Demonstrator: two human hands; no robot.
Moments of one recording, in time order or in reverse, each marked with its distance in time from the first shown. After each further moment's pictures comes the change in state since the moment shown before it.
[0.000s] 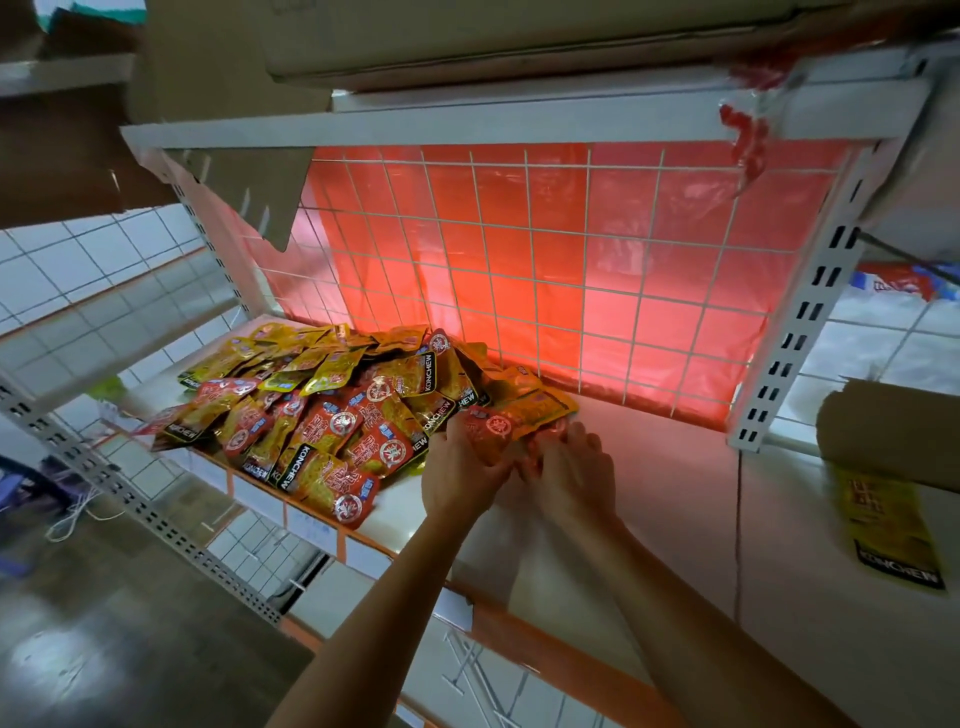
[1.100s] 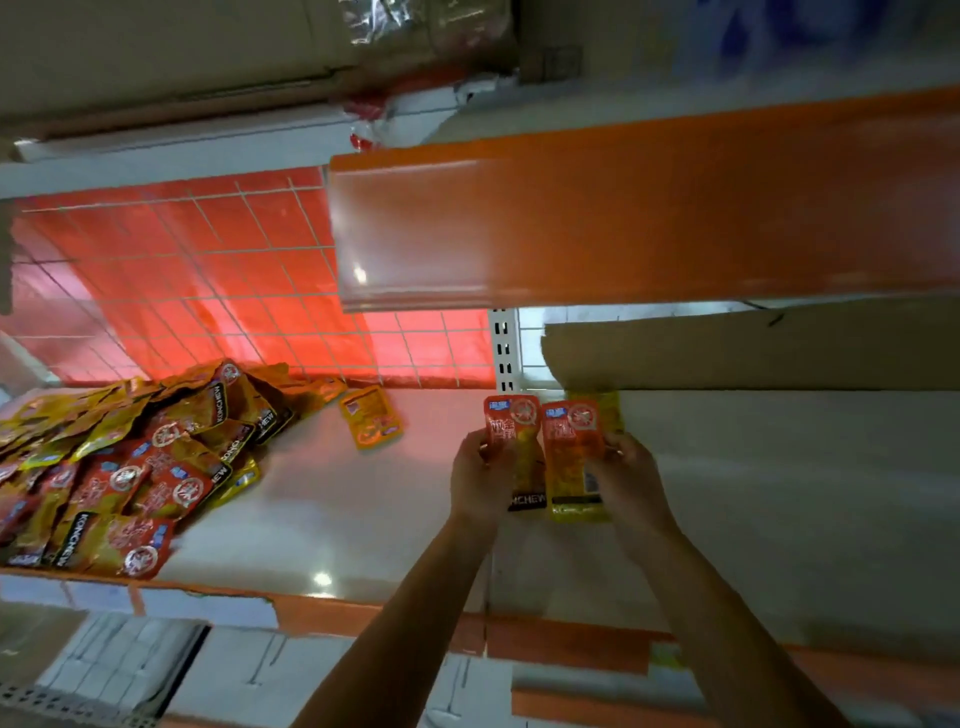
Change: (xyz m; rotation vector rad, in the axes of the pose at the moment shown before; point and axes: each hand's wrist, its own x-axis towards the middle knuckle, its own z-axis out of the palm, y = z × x) left_hand -0.136 0.164 0.118 -0.704 -0.382 -0.098; right_hand -0.137 0.201 -0.115 1.067 0.262 0.679
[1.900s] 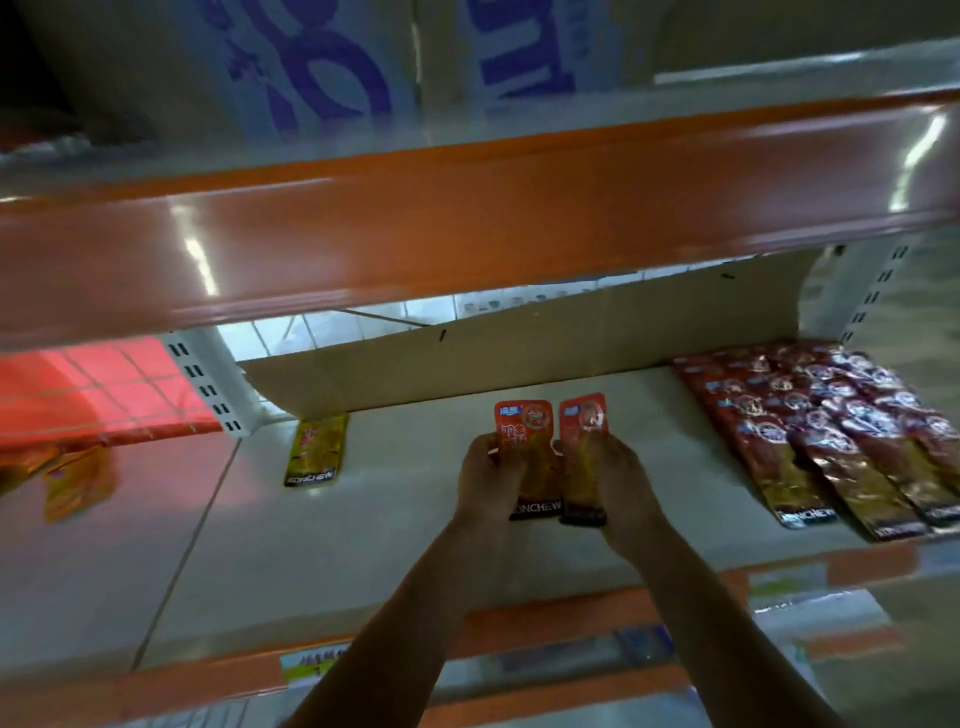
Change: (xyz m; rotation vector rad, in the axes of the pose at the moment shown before) left_hand -0.128 0.033 0.311 0.031 -0.322 -0.036; right_hand 0.002 0.019 -0.320 0.308 0.065 0.004
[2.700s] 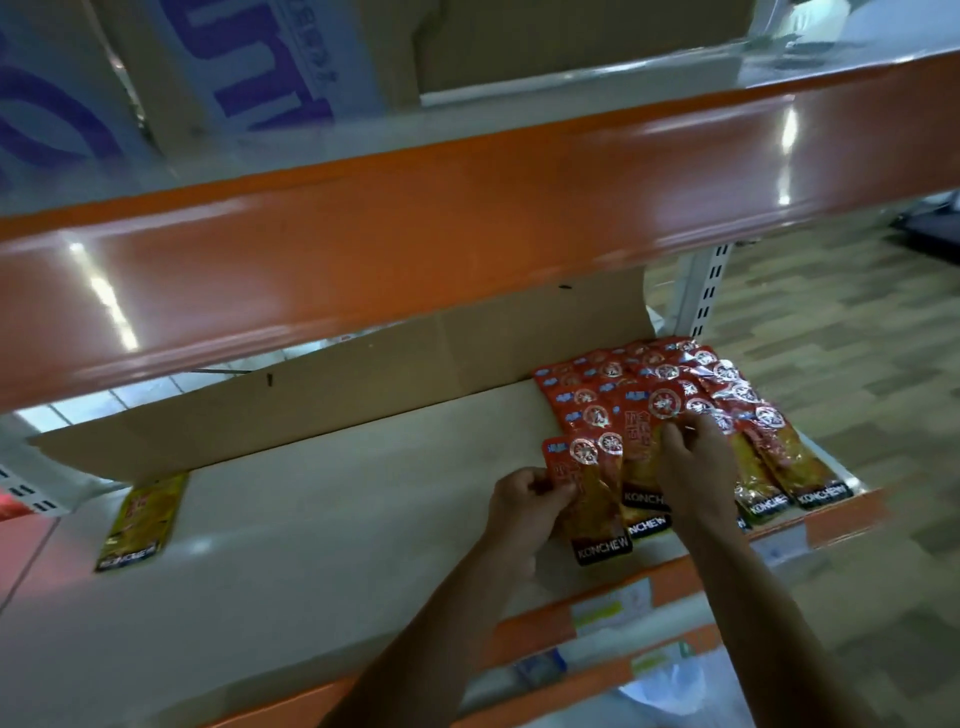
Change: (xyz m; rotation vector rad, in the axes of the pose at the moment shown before) left_hand -0.027 0.003 0.196 0.048 -0.264 -0.121; right_hand 0.039 -0.043 -0.221 -0.396 0.629 -0.321
